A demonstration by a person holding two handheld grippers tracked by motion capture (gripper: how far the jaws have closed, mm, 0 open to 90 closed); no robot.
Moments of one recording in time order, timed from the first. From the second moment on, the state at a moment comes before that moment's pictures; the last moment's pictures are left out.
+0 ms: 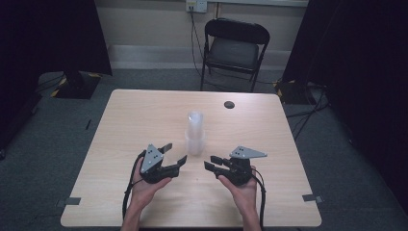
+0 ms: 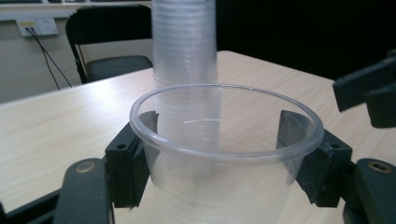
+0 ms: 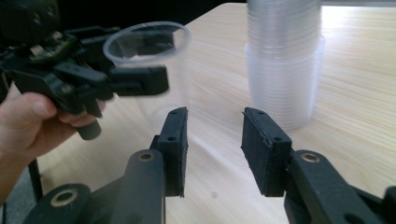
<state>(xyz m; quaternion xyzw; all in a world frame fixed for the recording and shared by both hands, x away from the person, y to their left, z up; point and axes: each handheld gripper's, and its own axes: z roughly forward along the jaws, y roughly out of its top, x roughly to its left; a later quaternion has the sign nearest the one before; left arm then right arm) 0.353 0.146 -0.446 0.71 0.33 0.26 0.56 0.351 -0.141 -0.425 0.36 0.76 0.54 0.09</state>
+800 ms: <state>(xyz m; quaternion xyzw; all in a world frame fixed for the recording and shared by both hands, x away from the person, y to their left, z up) 0.388 0.174 -0.431 0.71 0.37 0.31 0.52 0.337 -0.153 -0.447 0.38 0.75 0.53 0.09</state>
